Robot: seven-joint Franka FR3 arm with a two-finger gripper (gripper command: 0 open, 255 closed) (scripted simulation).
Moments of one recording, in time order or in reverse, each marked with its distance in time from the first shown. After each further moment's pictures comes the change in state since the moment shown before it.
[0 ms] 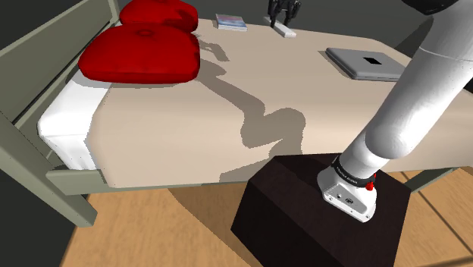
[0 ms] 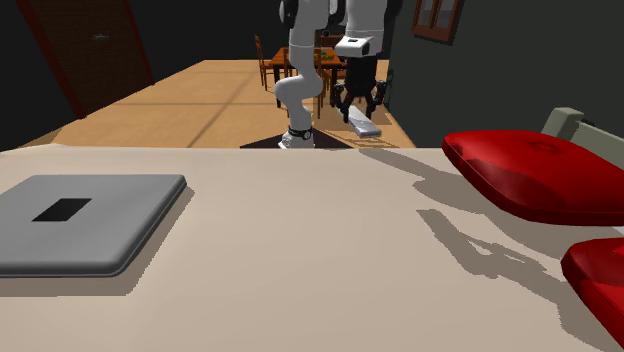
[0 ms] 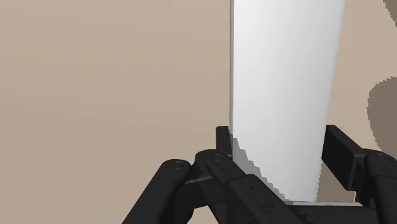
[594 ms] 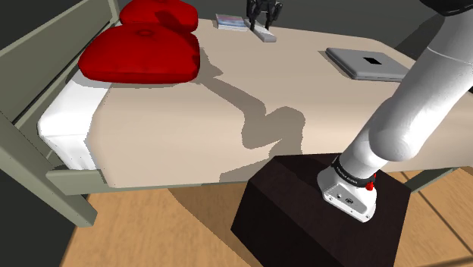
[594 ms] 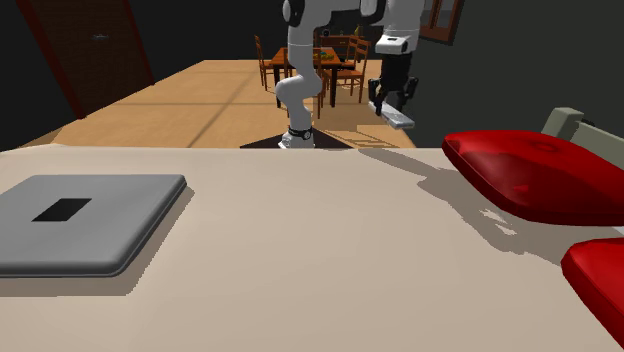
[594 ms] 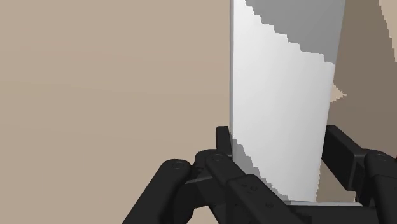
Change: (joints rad) arm 0.126 -0.064 0.096 -0.083 -0.028 0.030 0.223
